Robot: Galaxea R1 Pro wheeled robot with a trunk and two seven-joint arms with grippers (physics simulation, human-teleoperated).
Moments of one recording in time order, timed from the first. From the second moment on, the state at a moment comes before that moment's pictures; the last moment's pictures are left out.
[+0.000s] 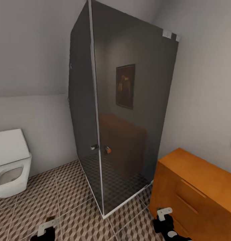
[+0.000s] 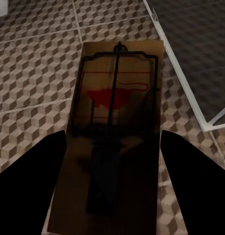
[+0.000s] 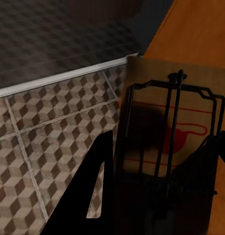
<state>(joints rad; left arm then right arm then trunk) -0.51 0.14 -0.26 0.08 0.54 -0.43 0.02 -0.59 -0.02 -0.10 0.07 0.35 -0.33 -0.14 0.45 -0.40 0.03</state>
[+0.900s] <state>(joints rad) -0.51 0.14 -0.26 0.08 0.54 -0.43 0.02 -0.59 -0.01 -0.10 0.07 0.35 -0.33 -0.14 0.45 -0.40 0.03</state>
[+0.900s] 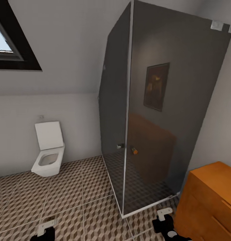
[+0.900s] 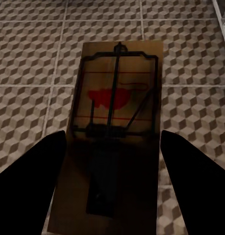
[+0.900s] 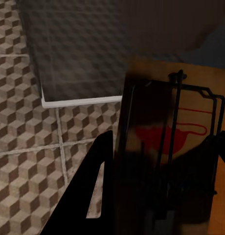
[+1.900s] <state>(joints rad) -0.51 0.14 -0.26 0.08 0.54 -0.42 0.02 -0.59 -0.01 -0.10 0.07 0.35 -0.33 -0.14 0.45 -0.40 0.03</state>
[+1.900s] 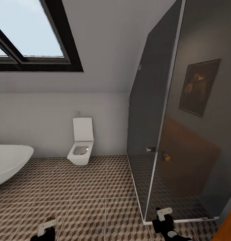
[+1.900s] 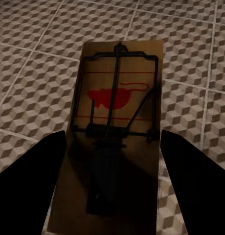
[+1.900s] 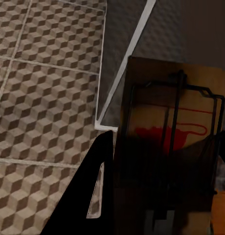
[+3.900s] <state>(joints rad) -0.51 0.14 -0.26 0.08 0.54 -0.42 0.02 -0.59 -0.02 -0.10 0.07 0.35 -0.33 -0.14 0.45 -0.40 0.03</state>
